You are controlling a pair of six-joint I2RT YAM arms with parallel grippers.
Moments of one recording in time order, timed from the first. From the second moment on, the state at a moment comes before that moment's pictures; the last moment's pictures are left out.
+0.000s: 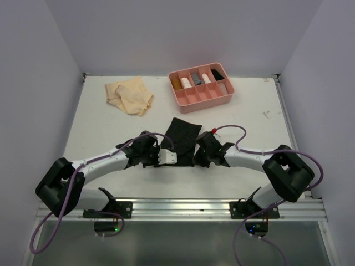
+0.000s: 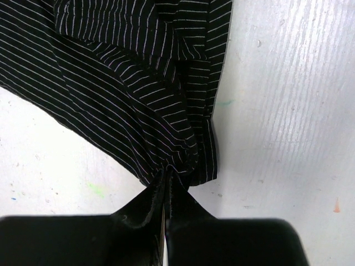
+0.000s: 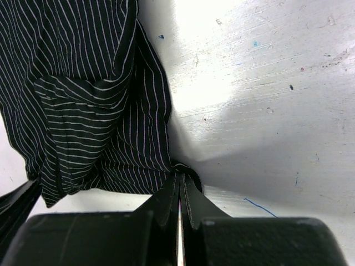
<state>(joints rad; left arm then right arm) -0.68 1.32 0.63 -0.31 0.18 0.82 0.77 1.52 0.68 -0.19 0.06 1.23</state>
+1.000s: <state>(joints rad) -0.68 1.33 0.86 -0.36 0.49 0.63 0.65 1.14 0.64 -0.33 -0.01 1.14</state>
